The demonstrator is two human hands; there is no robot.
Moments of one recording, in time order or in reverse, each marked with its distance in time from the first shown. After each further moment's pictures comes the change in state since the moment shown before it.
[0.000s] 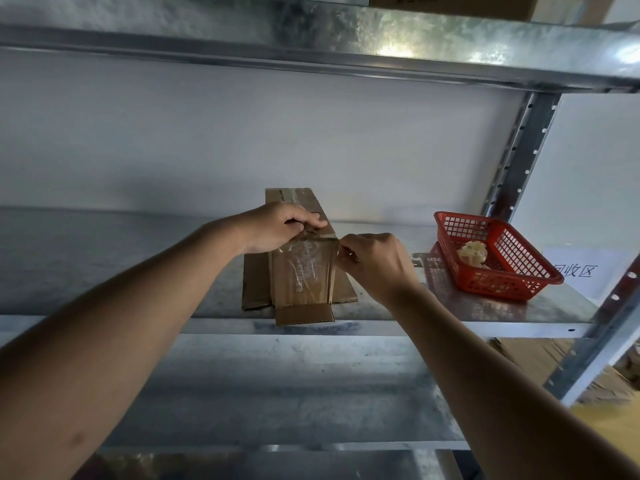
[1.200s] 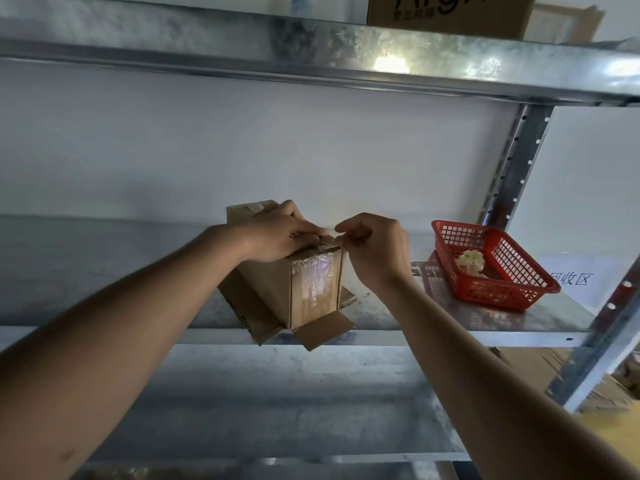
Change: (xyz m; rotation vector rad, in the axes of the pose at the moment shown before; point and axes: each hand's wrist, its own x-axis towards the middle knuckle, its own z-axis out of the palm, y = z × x) left_hand -0.003 0.013 -0.005 0.392 0.007 0.010; right_hand 0.023 -0.012 -0.006 0.484 0.186 0.452
